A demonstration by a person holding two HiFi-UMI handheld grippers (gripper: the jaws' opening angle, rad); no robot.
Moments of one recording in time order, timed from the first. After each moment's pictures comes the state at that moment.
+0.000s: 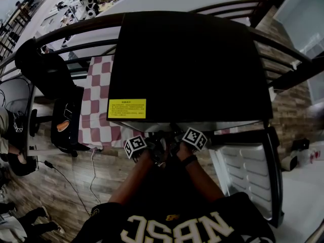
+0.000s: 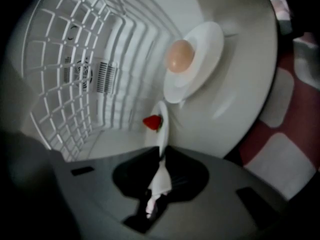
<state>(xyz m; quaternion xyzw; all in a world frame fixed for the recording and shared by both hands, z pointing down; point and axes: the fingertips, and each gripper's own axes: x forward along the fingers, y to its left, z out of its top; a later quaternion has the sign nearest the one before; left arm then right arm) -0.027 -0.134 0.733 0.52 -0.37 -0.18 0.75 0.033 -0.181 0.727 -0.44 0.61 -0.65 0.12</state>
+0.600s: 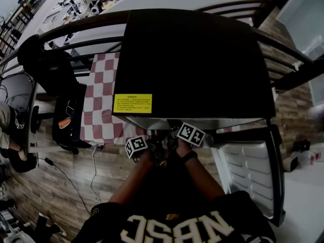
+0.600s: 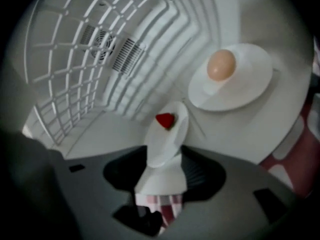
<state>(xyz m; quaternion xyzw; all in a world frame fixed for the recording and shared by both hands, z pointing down) -0.029 -0.112 0.732 0.52 -0.36 -0.16 0.76 0.017 -0.194 0.716 -0.48 0.68 -0.56 0.01</state>
